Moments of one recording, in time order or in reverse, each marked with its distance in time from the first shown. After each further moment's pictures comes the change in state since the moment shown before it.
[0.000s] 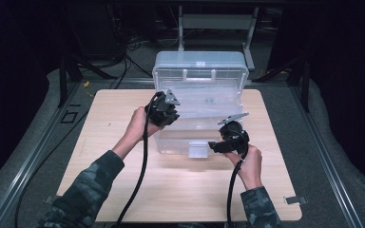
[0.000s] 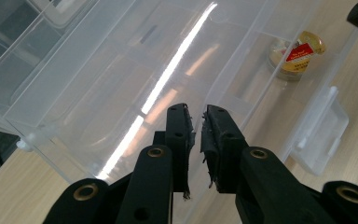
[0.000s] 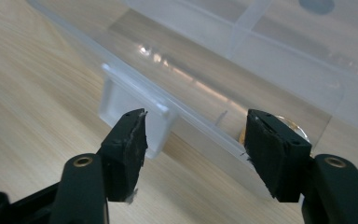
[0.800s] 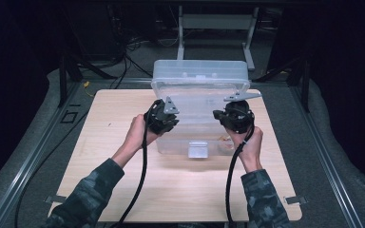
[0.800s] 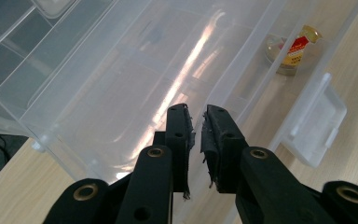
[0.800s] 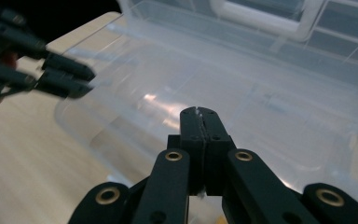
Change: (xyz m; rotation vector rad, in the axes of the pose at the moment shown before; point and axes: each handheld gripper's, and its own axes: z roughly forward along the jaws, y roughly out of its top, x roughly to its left) left arm -0.019 -0.017 -0.002 -0.028 0.054 0.045; right arm -0.010 0.054 -0.034 -0.278 -0.039 -0.004
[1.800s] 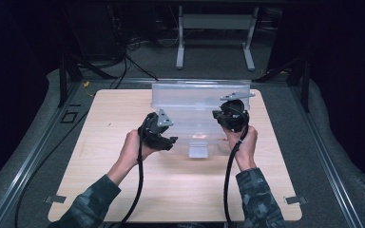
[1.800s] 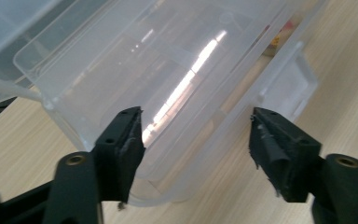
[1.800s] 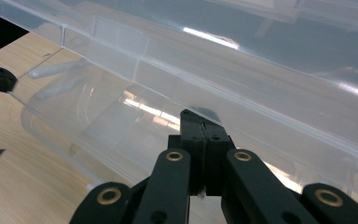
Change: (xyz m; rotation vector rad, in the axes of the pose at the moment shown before) left arm -0.020 -0.030 -0.022 0.002 -0.017 -0.127; right arm 0.000 -0.008 0.018 0.050 -0.058 0.050
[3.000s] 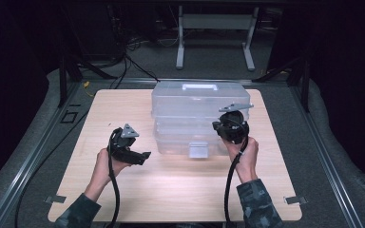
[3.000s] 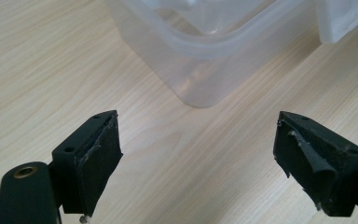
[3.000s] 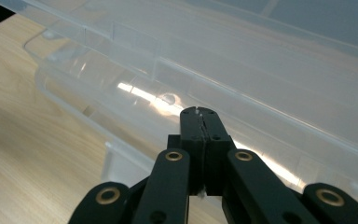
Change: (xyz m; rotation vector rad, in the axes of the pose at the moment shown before) left arm 0.032 -0.097 -0.014 0.070 0.005 -0.224; right arm 0.018 -0.024 -0.011 0.070 -0.002 -0.004
